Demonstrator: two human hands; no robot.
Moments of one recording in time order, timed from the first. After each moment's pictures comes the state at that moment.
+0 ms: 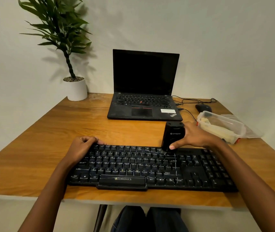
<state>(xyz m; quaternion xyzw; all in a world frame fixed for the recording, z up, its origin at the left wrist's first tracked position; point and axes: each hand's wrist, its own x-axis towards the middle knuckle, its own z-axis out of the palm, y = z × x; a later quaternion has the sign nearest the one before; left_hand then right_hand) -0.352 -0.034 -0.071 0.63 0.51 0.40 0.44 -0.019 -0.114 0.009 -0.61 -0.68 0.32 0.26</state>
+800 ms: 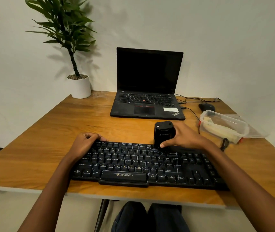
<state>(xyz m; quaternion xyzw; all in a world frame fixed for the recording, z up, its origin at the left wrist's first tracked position) -0.349 -0.041 -0.063 0.62 0.50 0.40 0.45 -0.038 -0.105 -0.004 -0.59 -0.71 0.29 0.25</state>
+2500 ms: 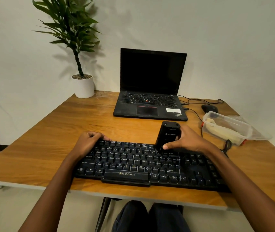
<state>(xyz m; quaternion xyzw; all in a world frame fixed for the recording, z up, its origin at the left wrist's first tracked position) -0.349 -0.042 -0.062 0.62 0.49 0.41 0.46 -0.042 -0.111 -0.010 -0.58 -0.68 0.33 0.30</state>
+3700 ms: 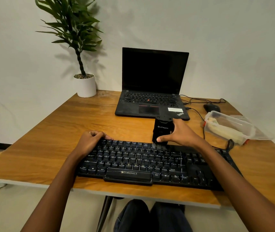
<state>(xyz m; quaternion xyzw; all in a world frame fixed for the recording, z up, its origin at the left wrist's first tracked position) -0.350 -0.038 -0.066 0.62 0.49 0.41 0.45 -0.059 -0.094 -0.013 -0.59 -0.69 0.27 0.32</state>
